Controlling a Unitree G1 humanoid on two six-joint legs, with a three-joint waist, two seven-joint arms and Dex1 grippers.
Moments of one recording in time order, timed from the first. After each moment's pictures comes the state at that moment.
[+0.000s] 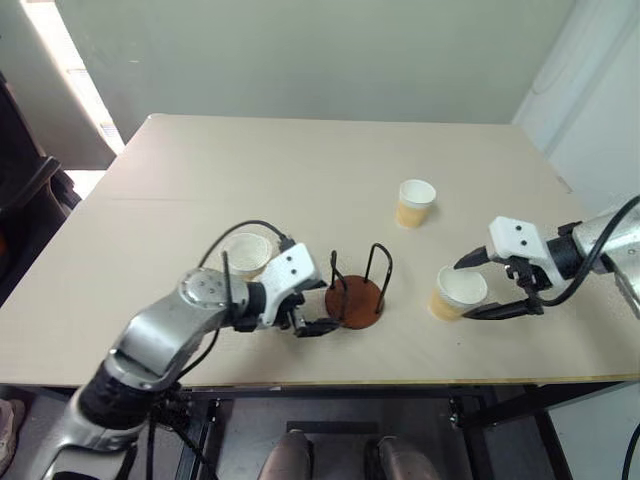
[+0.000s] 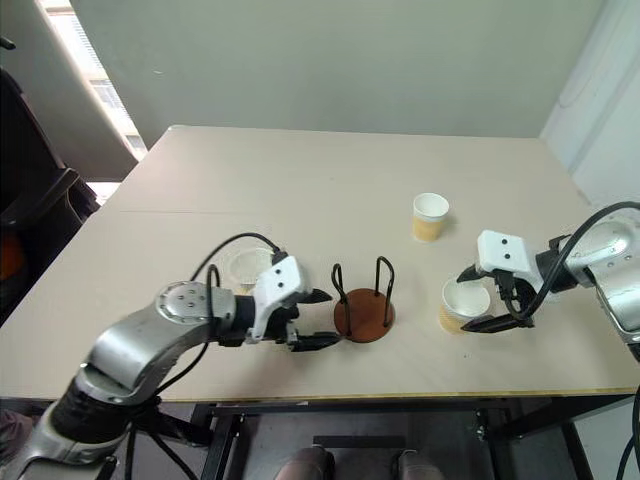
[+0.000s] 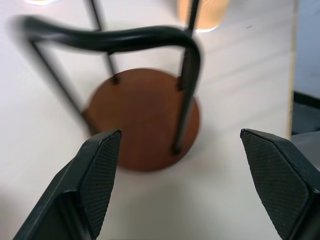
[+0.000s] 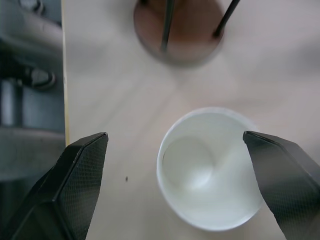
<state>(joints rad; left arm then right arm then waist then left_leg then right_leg) -0.46 0.78 -0.18 -0.52 -0.43 0.93 -0.85 -0.61 -1.11 0.21 -0.11 0.23 0.47 1.47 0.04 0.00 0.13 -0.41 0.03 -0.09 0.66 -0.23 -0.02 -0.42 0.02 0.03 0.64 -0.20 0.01</state>
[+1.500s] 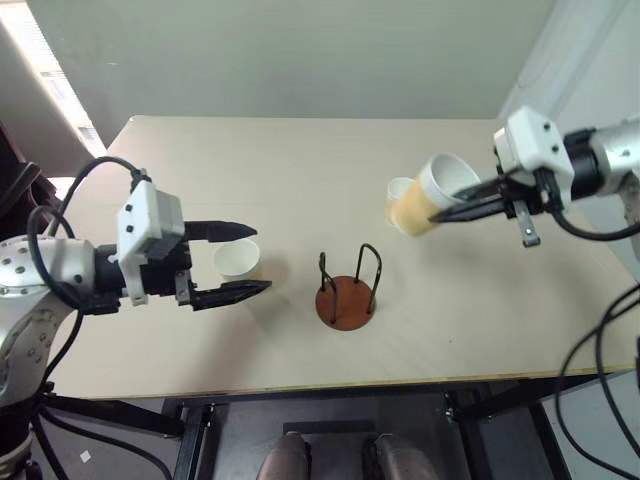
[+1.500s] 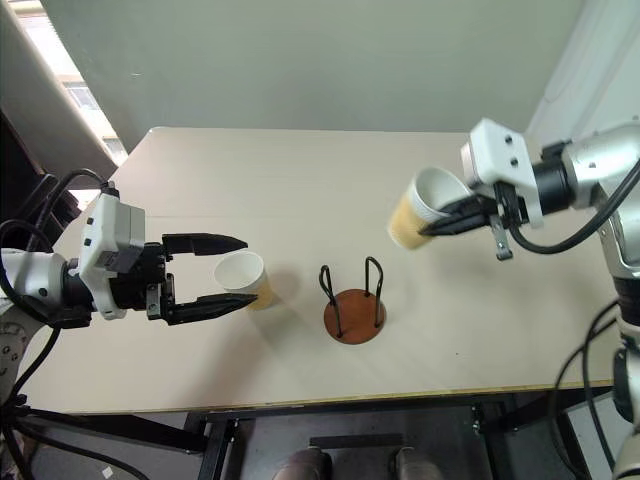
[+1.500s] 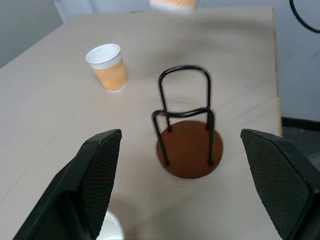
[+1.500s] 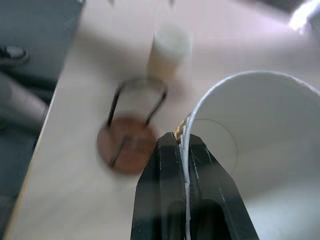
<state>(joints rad) -0.27 1.04 0.37 -0.44 -0.70 0.64 -1.12 -1.07 -0.83 0.15 -0.08 0.36 0.48 1.51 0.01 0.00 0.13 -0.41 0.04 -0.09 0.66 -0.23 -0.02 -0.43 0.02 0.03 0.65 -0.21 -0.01</state>
